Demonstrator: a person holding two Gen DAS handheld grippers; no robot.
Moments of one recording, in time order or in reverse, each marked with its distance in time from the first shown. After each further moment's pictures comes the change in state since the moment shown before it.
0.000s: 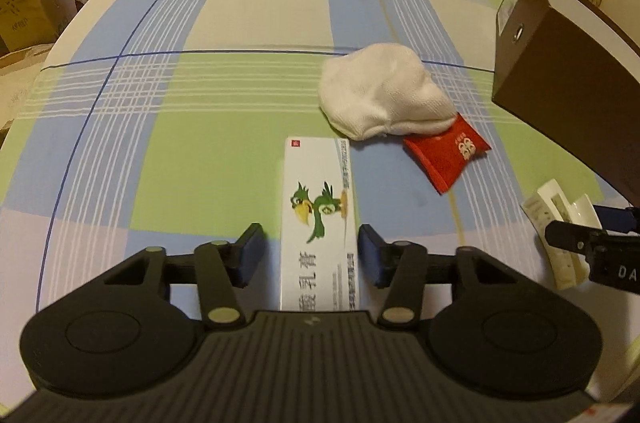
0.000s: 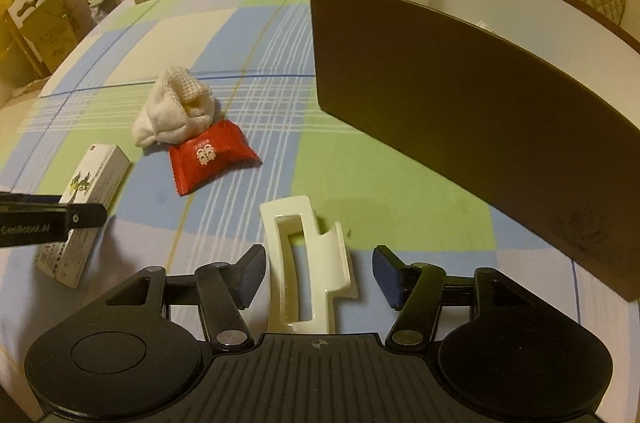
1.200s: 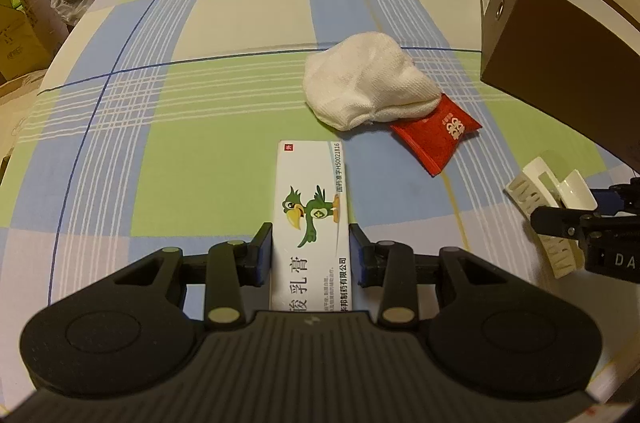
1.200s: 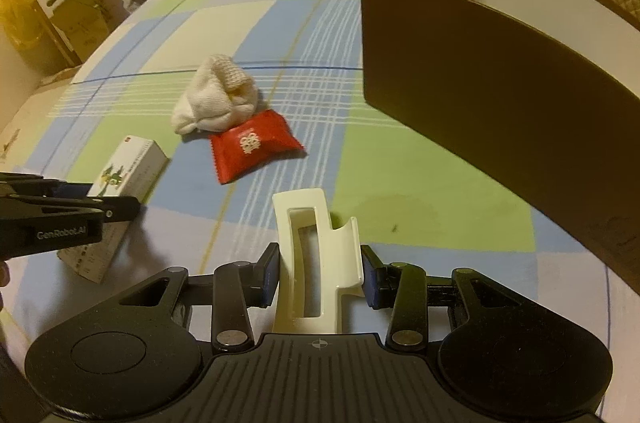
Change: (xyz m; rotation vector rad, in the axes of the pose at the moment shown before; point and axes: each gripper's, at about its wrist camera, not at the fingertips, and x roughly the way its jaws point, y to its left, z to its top) left arm -0.004 -0.011 -0.008 0.093 -0.007 0.020; right arm 0.004 0.014 -0.002 -0.035 0.019 0.102
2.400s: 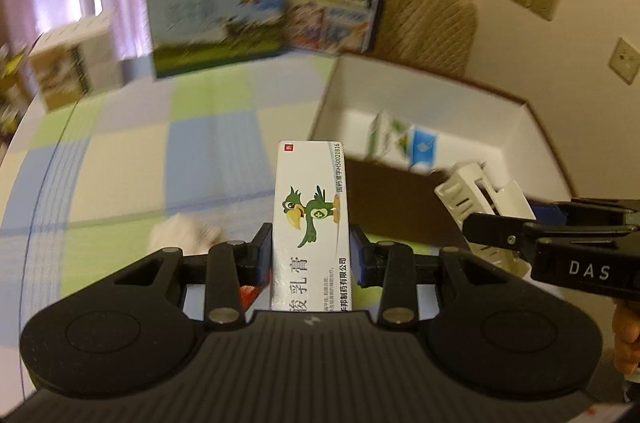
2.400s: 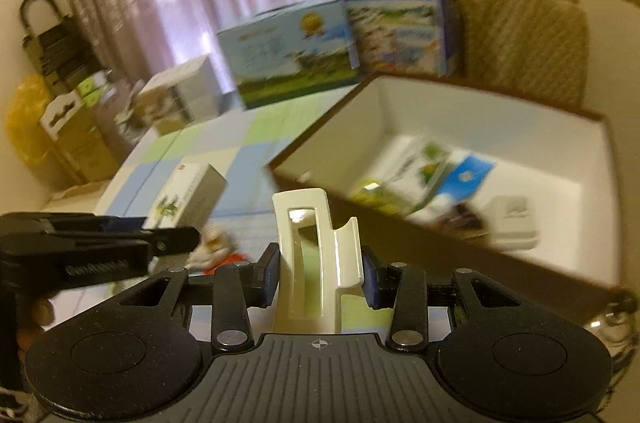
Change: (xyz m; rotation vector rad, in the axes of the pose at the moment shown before) left arm -0.092 -0.118 0.075 0.135 -0.230 -0.232; right arm -0.143 -0.082 0.030 0.159 -0.297 0.011
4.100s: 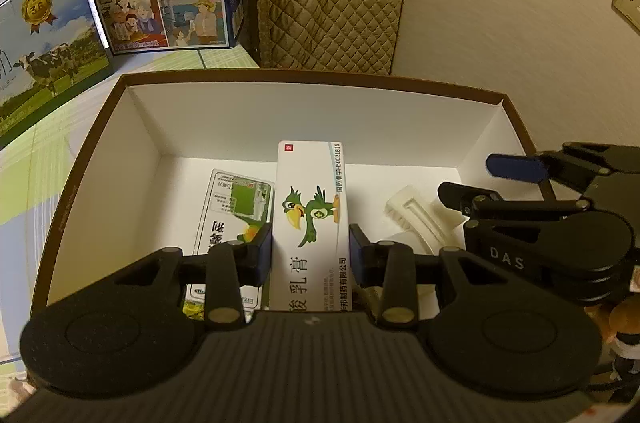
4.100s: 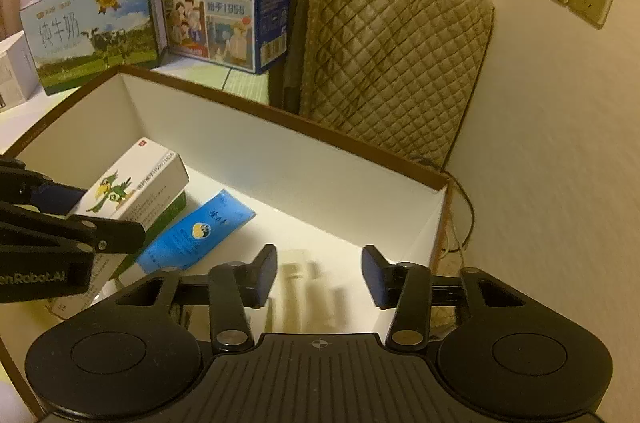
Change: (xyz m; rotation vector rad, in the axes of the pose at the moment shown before) left arm 0.204 -0.165 0.113 0.184 0.191 -0.101; right arm 0.096 -0.205 0.074 -0.089 0.098 -0.354
